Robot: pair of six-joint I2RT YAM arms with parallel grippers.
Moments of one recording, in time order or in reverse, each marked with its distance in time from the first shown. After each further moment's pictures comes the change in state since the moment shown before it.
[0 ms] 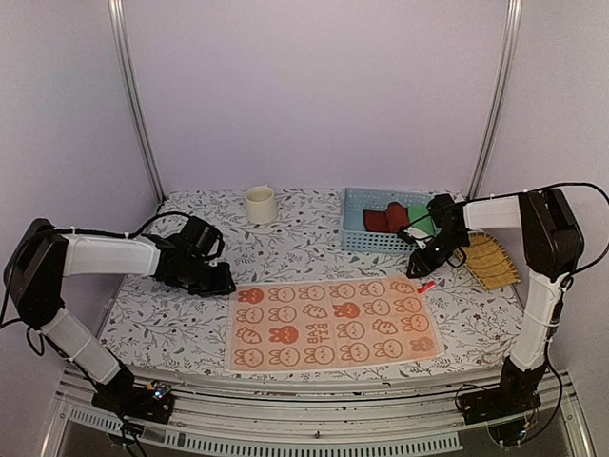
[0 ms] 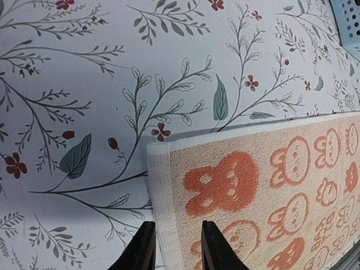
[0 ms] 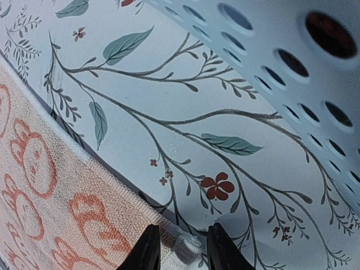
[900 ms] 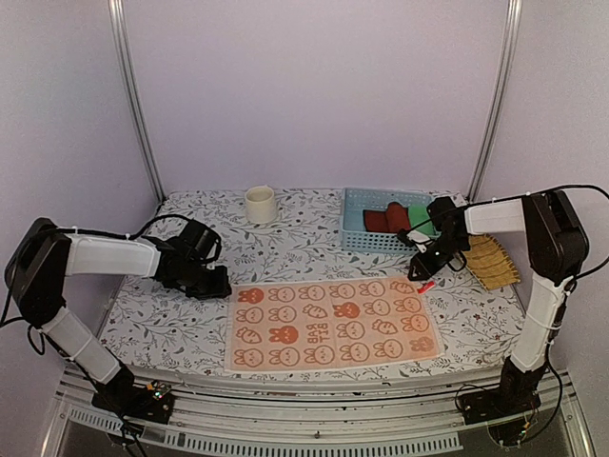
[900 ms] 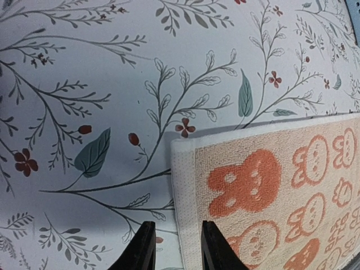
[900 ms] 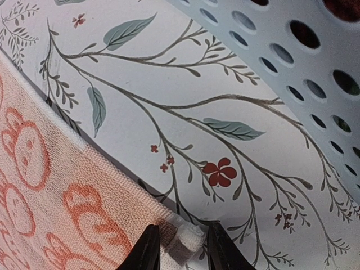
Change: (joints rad) left arm 0.014 0.011 -0.021 -0.002 -0.024 0.018; right arm 0.021 -0.045 -0.068 0.051 0.080 -0.005
